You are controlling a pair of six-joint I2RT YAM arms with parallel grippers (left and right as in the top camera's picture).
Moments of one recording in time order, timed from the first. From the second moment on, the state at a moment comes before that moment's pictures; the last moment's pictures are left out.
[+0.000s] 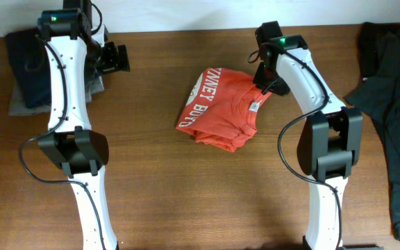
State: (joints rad) left arm 0.04 2.50 2.79 -1.64 0.14 -0.14; right arm 0.17 2.30 2.04 -1.15 0.21 0.61
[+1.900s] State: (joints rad) left arm 0.04 2.50 2.79 -1.66 0.14 -0.14; right arm 0.30 2.10 1.60 -1.34 -0.10 0.47
